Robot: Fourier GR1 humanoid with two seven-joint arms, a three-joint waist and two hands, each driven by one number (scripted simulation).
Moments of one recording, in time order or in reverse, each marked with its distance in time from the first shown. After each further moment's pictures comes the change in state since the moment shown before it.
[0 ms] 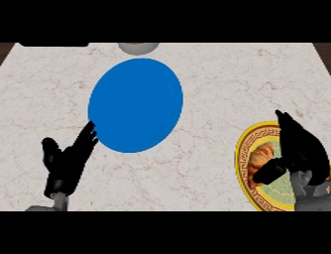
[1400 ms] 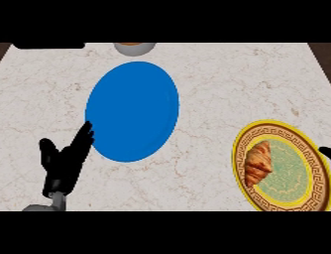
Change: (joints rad) left arm -0.009 0.024 -0.002 0.037 0.029 0.011 -0.041; right arm 0.275 -0.230 -0.389 -0.156 -0.162 -0.486 -0.532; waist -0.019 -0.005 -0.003
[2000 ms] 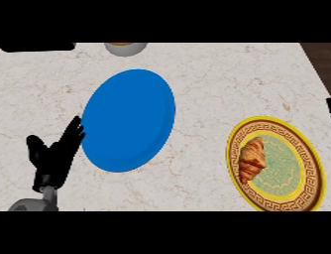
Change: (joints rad) left arm -0.037 0.041 0.050 0.057 0.024 -0.009 -0.056; right arm -0.228 0.072 -0.086 0.409 -0.348 0.023 -0.487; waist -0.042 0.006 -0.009
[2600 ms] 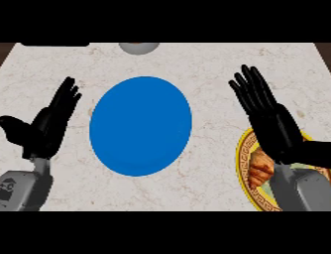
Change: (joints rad) left arm -0.176 0.049 0.028 -0.093 -0.004 -0.028 -0.072; right arm -0.083 0.440 0.265 -0.131 -0.502 0.413 -0.238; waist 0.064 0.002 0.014
